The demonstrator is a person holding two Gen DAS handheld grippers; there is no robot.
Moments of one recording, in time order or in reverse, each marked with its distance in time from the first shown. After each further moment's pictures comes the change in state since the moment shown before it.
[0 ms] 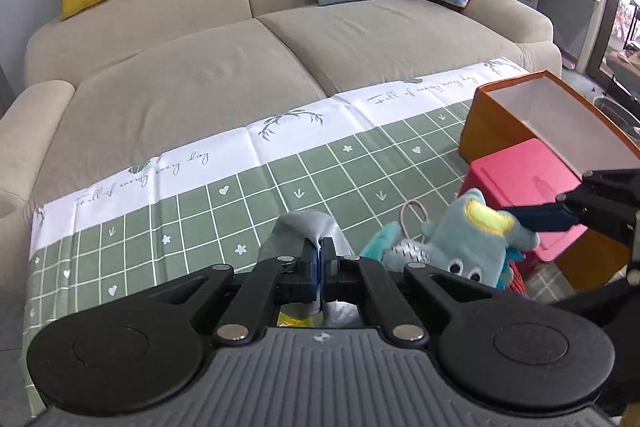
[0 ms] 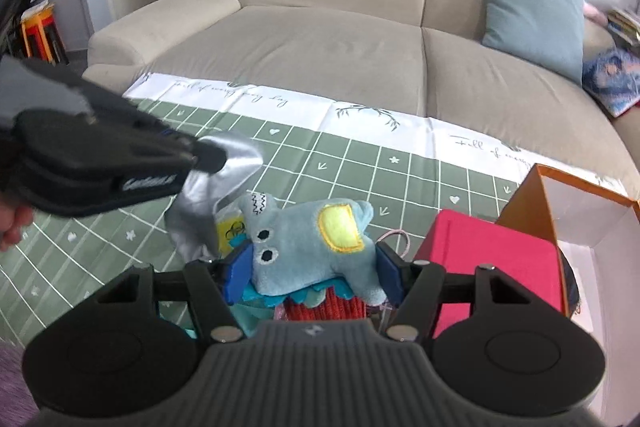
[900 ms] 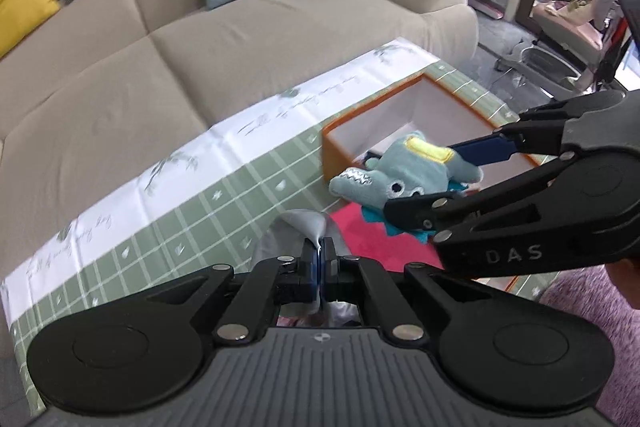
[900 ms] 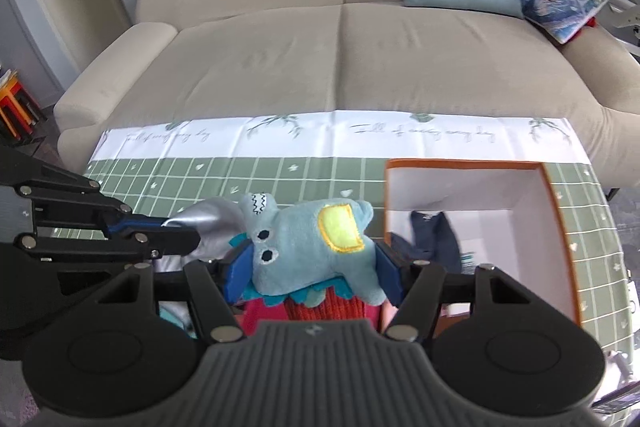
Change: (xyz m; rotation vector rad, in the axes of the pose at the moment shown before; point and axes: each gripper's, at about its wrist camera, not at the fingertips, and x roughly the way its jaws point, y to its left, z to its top) left arm -0.024 -0.138 0.106 0.168 0.118 -0.166; right arm -0.085 -0.163 0.052 0.238 0.090 0.010
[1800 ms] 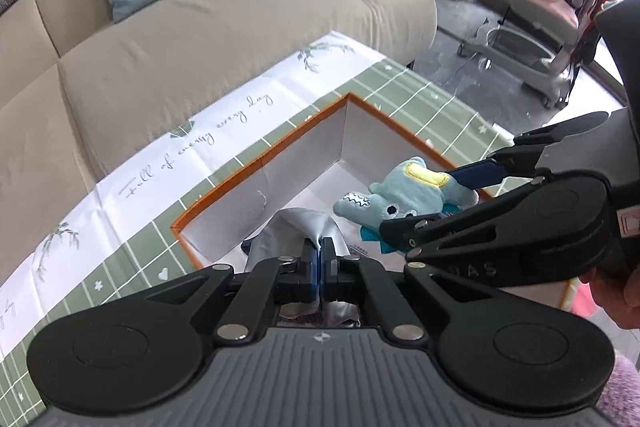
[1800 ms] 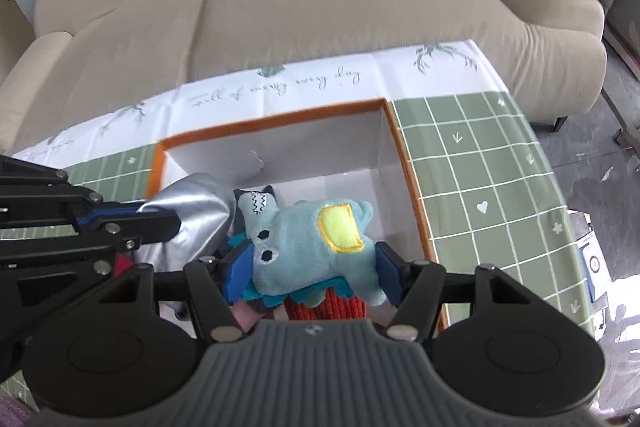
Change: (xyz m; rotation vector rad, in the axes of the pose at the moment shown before) left arm 0.150 -0.089 0.082 0.085 0.044 -0.094; right arm 0.078 -0.181 -0.003 0.168 0.126 -0.137
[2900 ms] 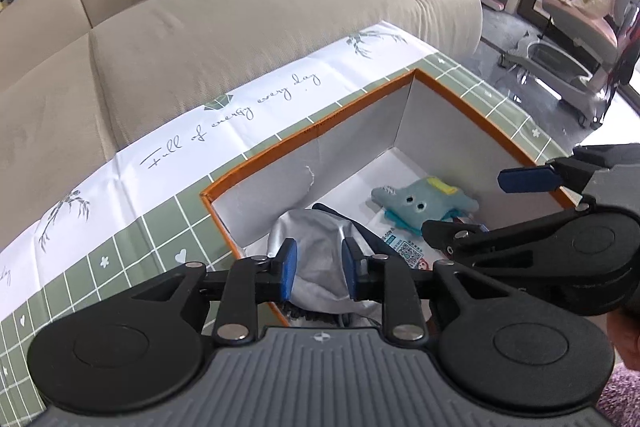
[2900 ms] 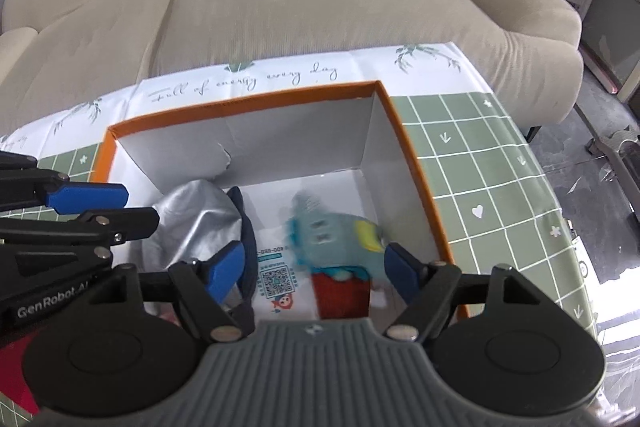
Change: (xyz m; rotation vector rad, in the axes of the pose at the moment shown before) left arm 0.018 0.024 -0.022 -0.102 -0.022 0.076; right arm 0.033 0.016 -0.018 -0.004 -0.067 -0.134
